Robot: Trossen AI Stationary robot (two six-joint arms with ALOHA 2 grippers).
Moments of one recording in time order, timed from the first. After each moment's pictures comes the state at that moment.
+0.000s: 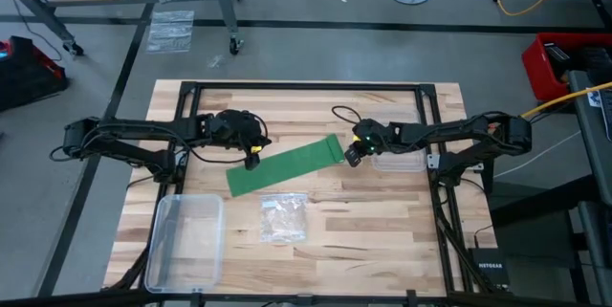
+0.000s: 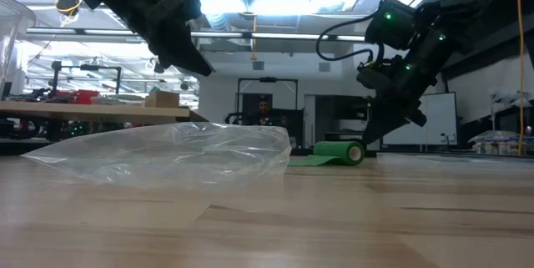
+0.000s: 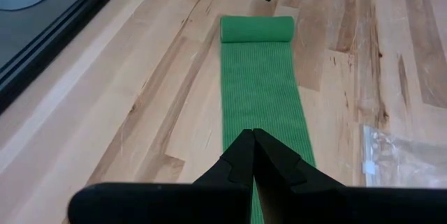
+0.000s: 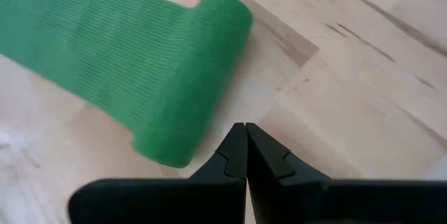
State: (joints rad) left arm 0.21 1.13 0.66 -0.16 -0.06 -0.08; right arm -0.26 1.39 0.58 -0.11 0.08 0.55
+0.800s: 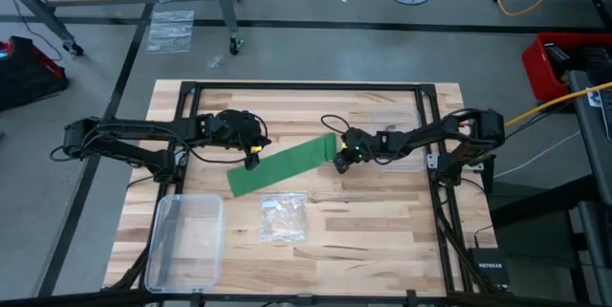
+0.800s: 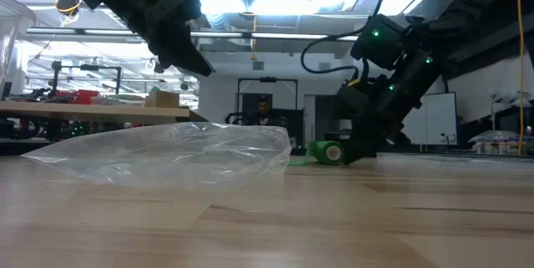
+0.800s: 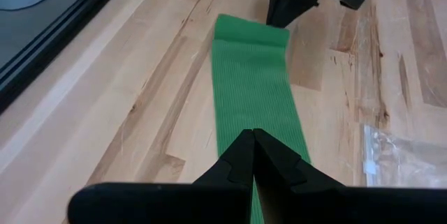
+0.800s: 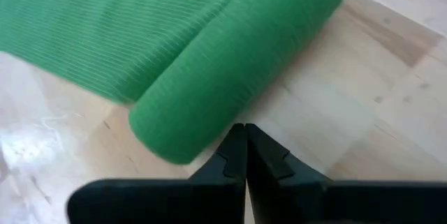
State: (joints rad) left arm 0.21 1.13 0.66 -0.17 -0.06 -0.08; right arm -0.19 1.63 0.58 0.19 0.06 0.65
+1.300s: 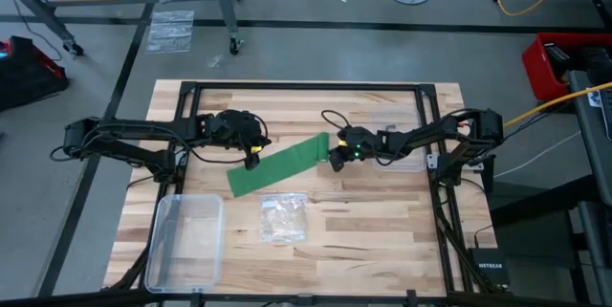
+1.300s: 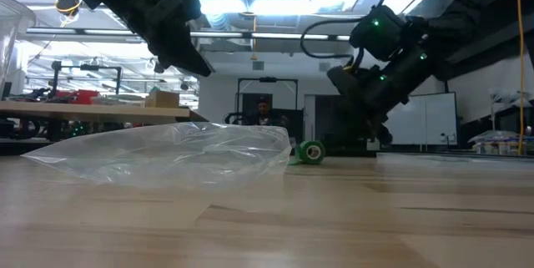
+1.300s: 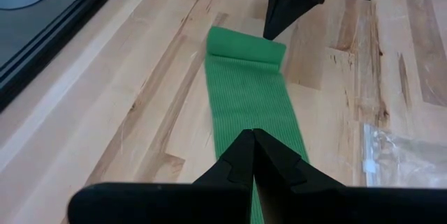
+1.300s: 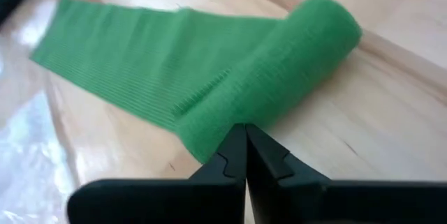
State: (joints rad) left arm 0.21 1.13 0.66 -0.17 -0.06 -0.08; right arm -0.19 1.63 0.58 0.37 0.03 0.65
